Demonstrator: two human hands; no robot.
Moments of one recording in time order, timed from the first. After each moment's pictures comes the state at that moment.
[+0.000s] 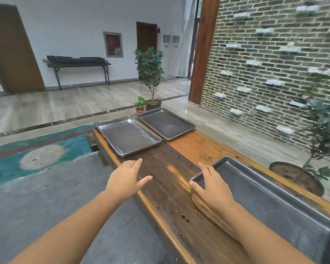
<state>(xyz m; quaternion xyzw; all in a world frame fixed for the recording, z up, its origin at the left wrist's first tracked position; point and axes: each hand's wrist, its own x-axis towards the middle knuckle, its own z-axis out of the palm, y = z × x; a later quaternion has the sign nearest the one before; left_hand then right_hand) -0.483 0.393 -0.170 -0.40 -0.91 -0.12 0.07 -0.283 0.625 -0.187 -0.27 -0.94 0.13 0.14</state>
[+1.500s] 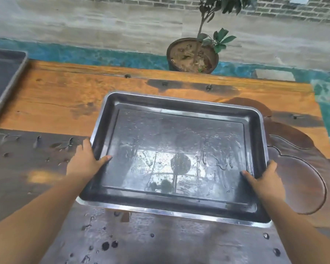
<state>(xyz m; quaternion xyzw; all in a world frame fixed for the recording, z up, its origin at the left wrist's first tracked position) -0.521 0.868 -0.427 -0.50 -0.84 -0.02 -0.21 0.017 0.854 -0.445 -0.87 -0.44 0.22 0.08</state>
